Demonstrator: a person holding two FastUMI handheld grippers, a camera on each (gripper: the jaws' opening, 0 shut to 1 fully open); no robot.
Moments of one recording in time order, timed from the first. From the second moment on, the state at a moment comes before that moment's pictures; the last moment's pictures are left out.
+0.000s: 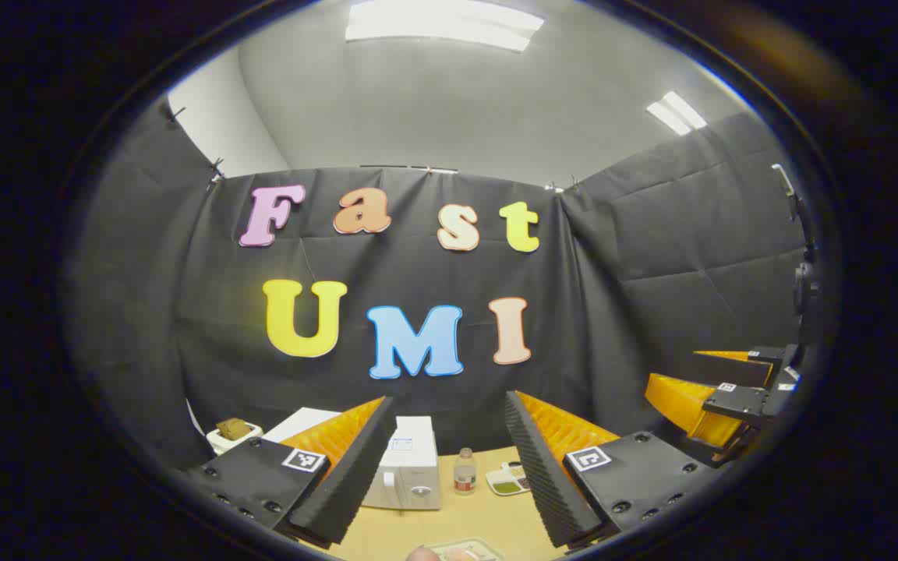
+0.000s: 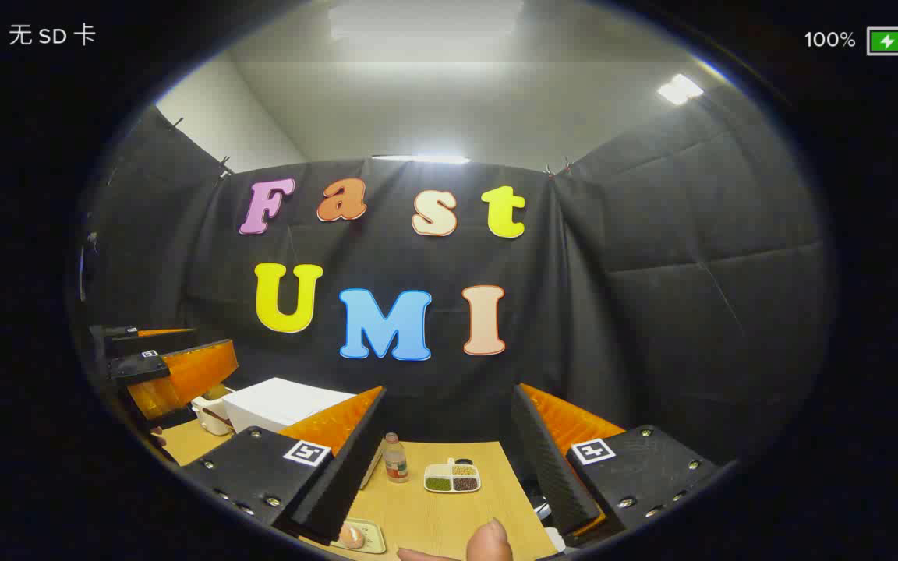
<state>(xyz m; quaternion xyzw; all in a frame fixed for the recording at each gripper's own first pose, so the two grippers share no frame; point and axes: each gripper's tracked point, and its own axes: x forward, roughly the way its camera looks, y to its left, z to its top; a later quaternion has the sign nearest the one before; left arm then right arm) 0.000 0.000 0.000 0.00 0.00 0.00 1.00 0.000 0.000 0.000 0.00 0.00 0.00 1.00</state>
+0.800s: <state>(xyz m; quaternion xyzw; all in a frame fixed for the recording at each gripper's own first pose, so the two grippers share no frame) -0.011 -0.004 0.007 -0.01 0.00 0.01 1.00 -0.003 0.008 0.001 -0.01 0.00 0.02 1.00</state>
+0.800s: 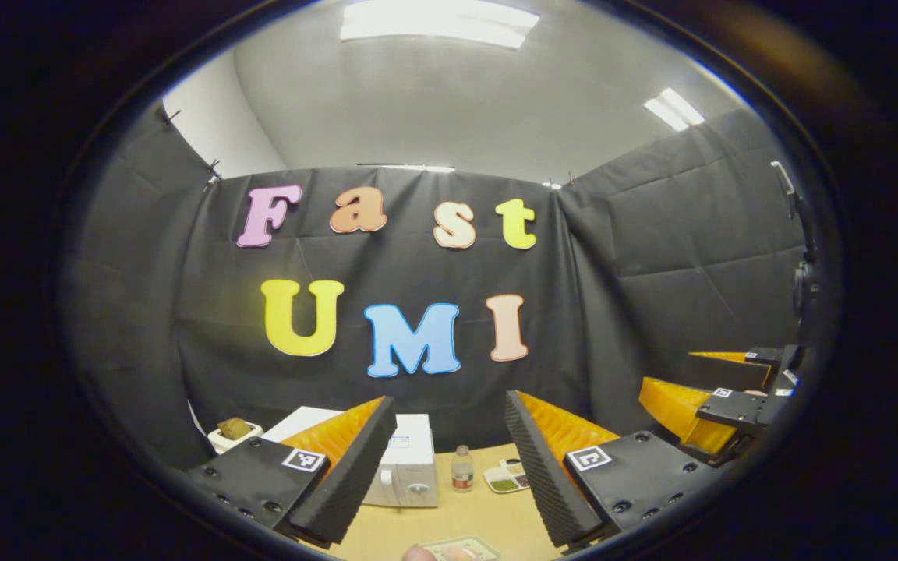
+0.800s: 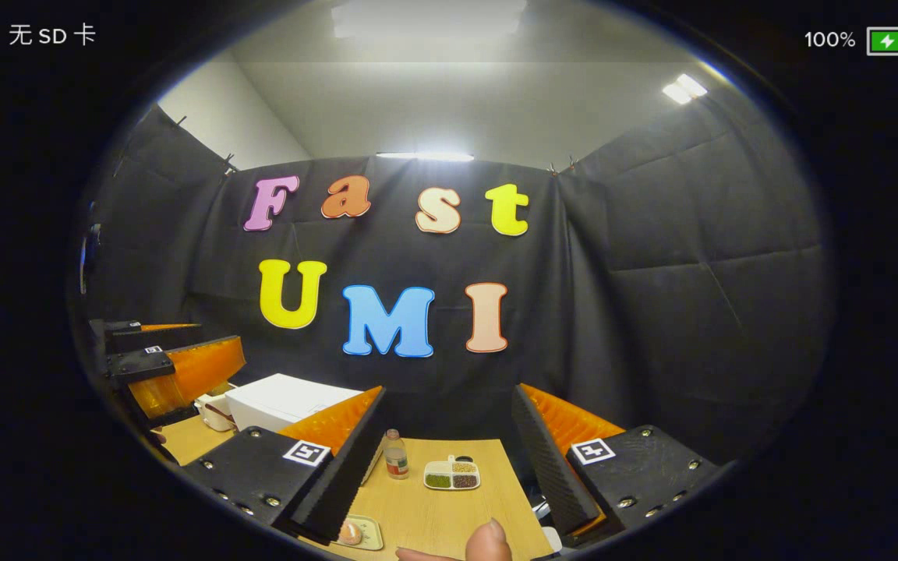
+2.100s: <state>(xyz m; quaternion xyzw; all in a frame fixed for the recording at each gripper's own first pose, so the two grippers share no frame) -0.048 0.003 -0.029 0.00 0.05 0.14 0.99 0.019 -0.020 -0.024 0.04 0.00 0.10 0.99</state>
